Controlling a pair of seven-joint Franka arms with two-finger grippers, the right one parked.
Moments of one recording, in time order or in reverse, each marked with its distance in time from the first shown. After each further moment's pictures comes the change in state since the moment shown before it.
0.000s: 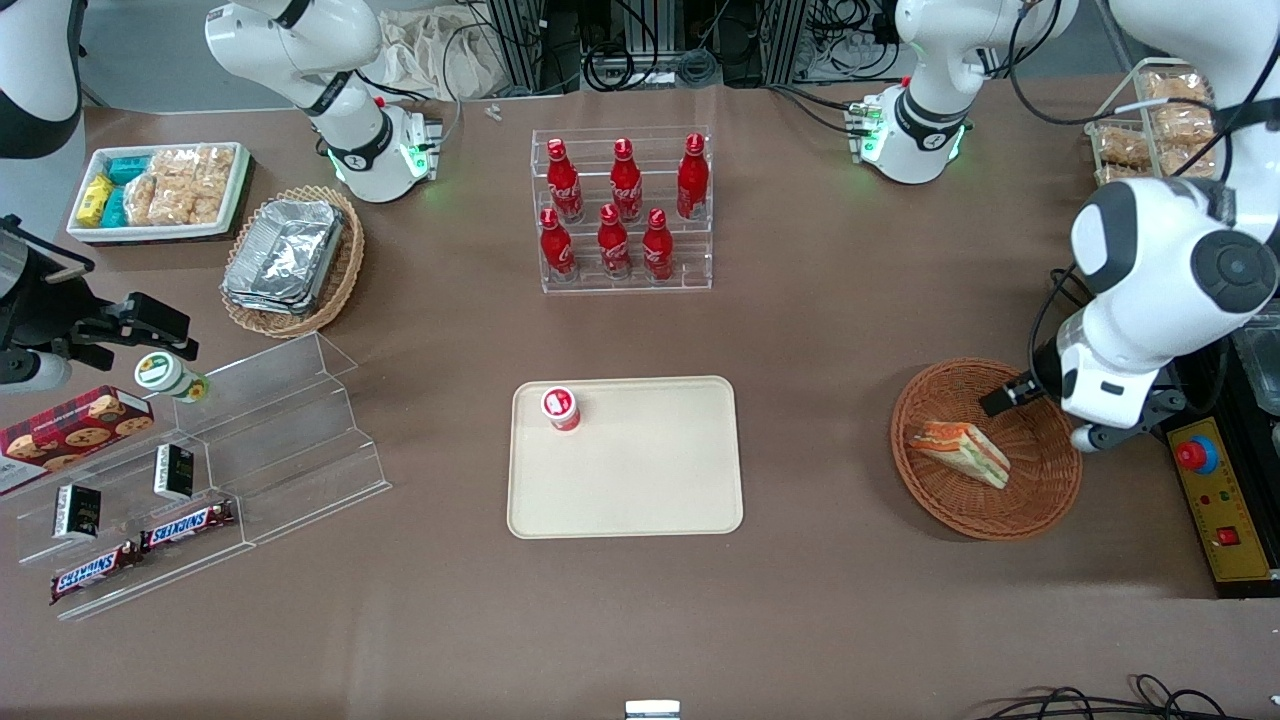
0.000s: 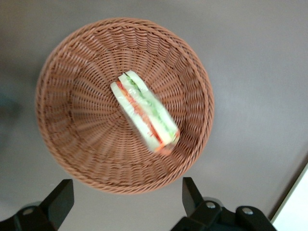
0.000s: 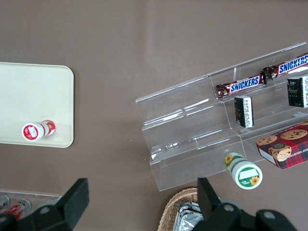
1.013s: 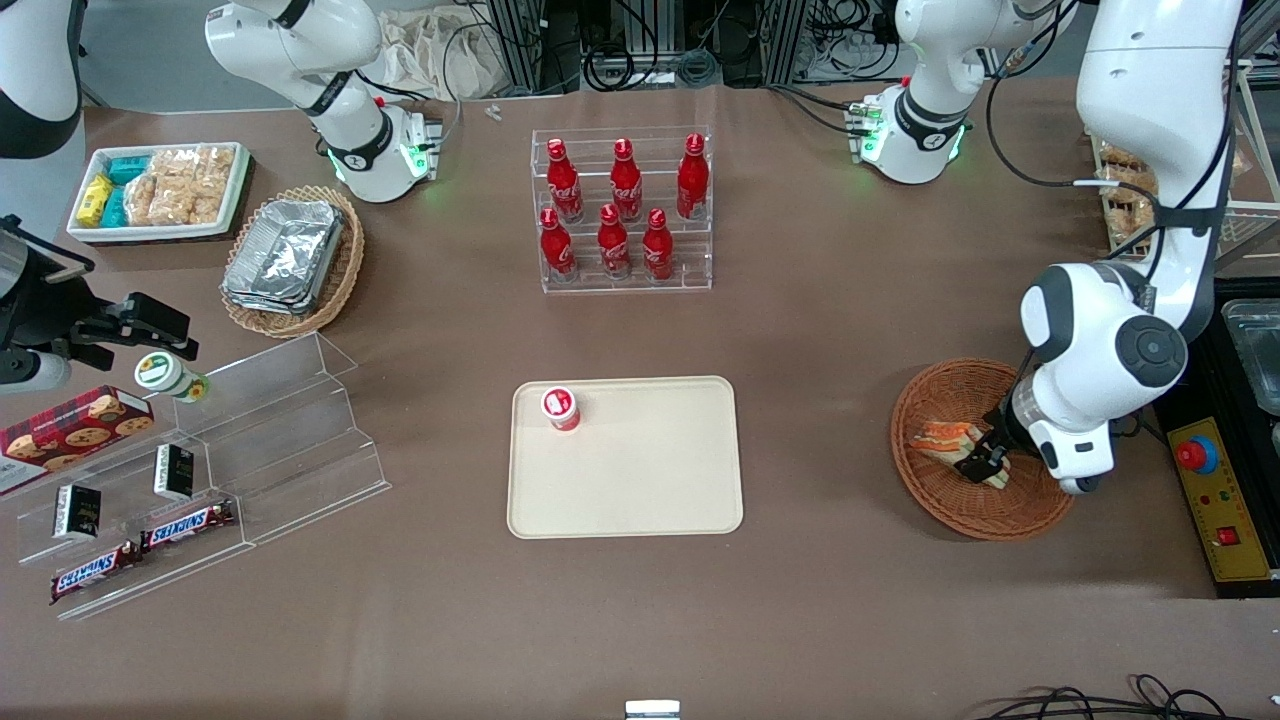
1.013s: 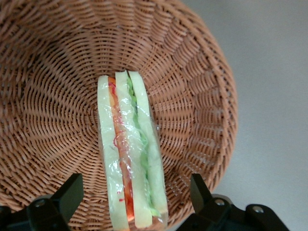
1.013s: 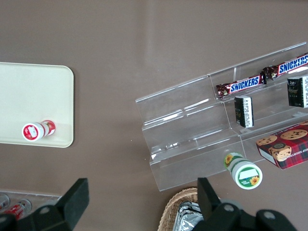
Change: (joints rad) arm -0.001 0.223 0.000 0.017 -0.008 0.214 -0.408
